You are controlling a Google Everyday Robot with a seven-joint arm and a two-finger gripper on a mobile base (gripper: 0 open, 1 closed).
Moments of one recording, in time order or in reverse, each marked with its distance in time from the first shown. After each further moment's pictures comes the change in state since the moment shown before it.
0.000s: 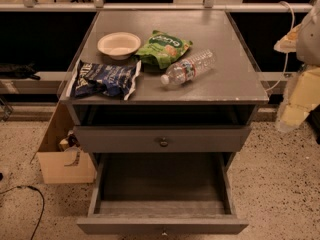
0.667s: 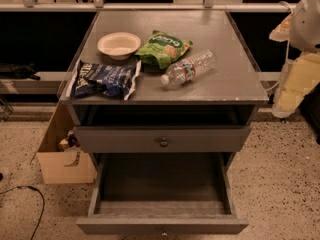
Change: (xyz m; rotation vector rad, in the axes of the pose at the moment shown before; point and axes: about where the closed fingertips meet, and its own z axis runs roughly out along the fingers) arm -0.007 -0.025 0.001 0.015 0.015 -0.032
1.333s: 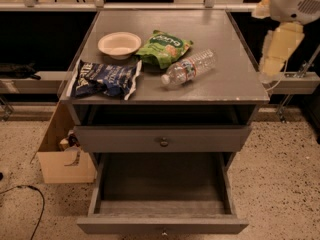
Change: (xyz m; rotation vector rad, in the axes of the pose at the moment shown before) arm -0.020 -0.073 0.014 0.011 -0.015 -0.090
